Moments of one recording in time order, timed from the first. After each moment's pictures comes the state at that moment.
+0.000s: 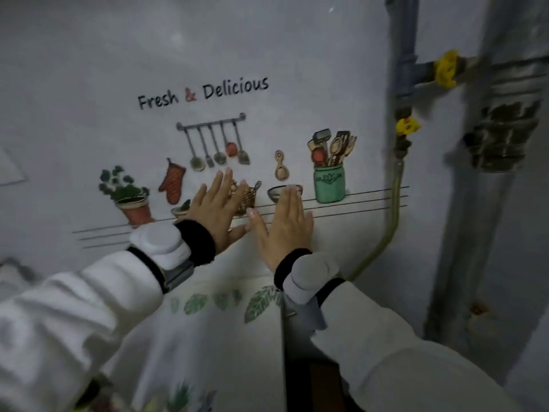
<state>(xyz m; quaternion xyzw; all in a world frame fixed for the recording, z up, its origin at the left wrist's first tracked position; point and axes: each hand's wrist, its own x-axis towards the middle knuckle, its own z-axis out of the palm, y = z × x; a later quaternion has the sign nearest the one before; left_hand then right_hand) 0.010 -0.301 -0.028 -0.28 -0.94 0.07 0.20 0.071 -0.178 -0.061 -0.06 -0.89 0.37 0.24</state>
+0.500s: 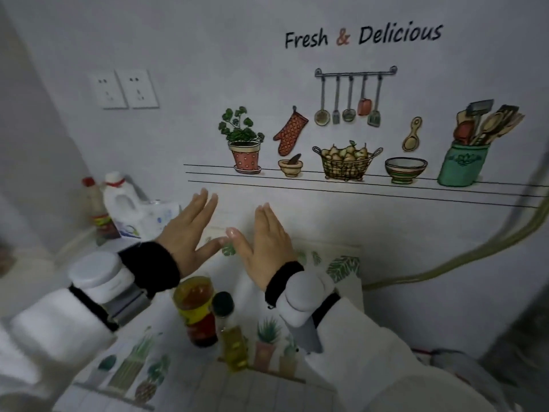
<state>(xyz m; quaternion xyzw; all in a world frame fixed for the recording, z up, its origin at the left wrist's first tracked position) 0.068 -0.549 -0.080 -0.17 -0.96 -0.16 0.14 0.078 -0.393 -0.100 0.13 -0.91 0.38 0.05</state>
